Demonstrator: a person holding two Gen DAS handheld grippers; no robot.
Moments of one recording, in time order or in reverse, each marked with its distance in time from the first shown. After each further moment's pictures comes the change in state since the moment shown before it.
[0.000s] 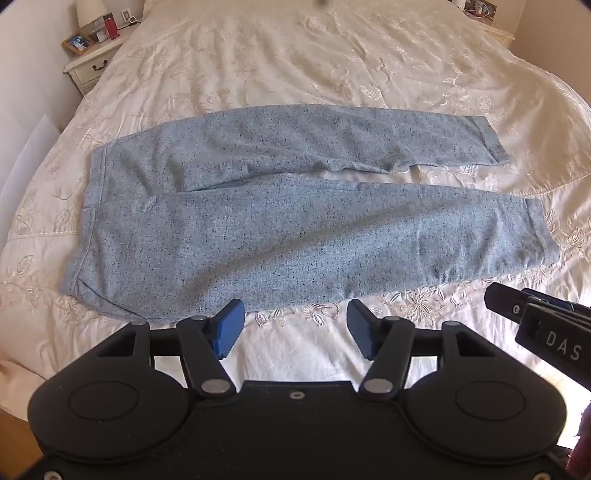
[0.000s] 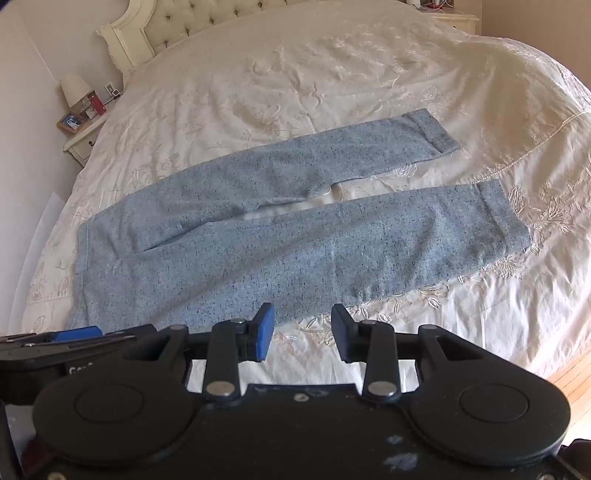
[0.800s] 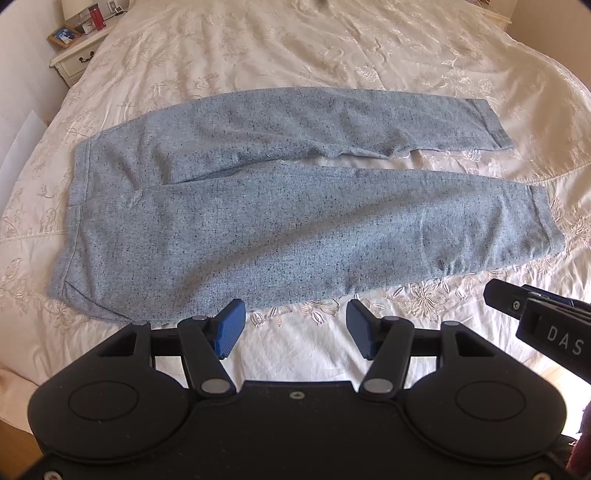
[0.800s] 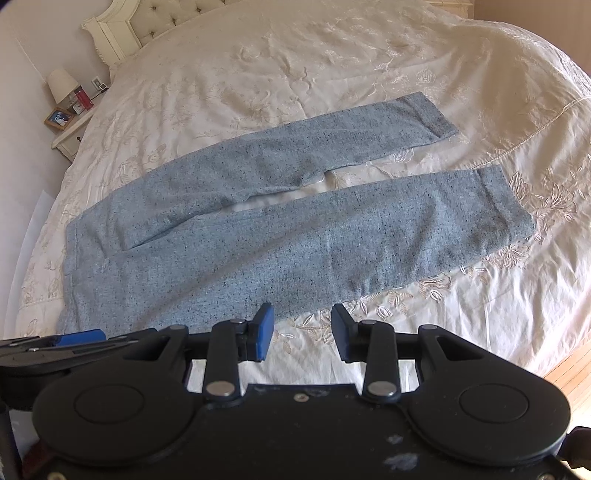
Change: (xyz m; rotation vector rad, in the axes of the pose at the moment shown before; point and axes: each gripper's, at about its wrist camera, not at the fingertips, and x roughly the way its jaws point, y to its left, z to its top) left arm 0.024 0.002 0.009 0.021 0.056 -0.017; right arm 0.018 0.004 0.014 0.030 0.055 -0.027
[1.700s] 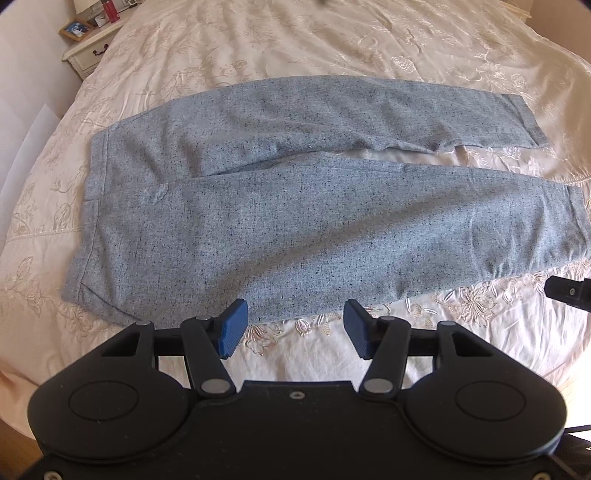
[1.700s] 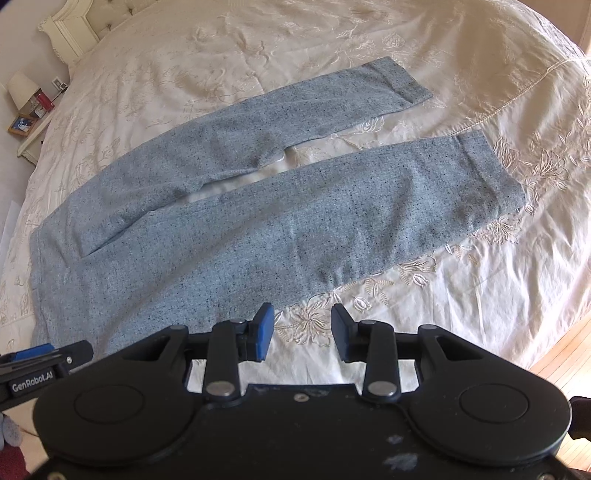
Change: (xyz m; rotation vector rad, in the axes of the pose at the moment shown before) left arm 0.029 0.035 0.005 -0.020 0.028 0.066; right arm 0.043 -0.033 0.015 0.086 0.070 -0.069
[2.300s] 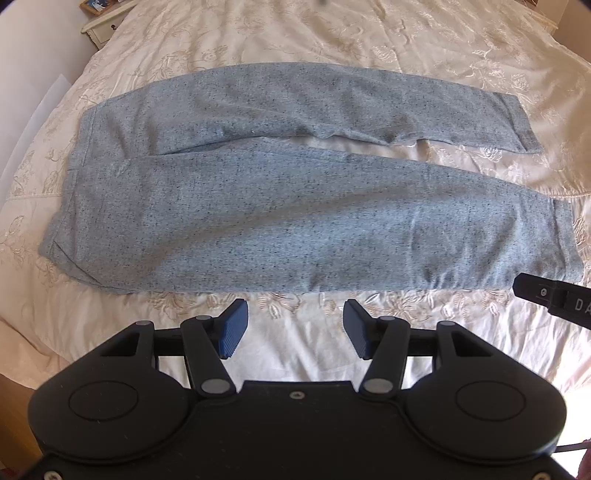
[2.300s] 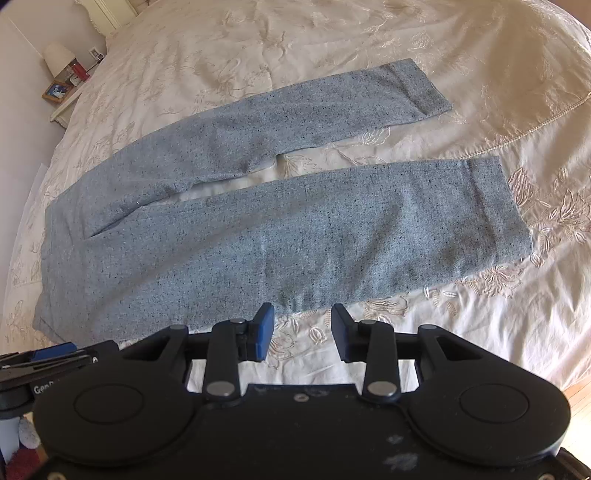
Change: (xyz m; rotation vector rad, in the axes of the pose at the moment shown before) left arm -0.004 -0.101 0.004 -0.106 0.040 0.031; right arm 0.009 -0.072 0.051 -0.159 0.067 0.119
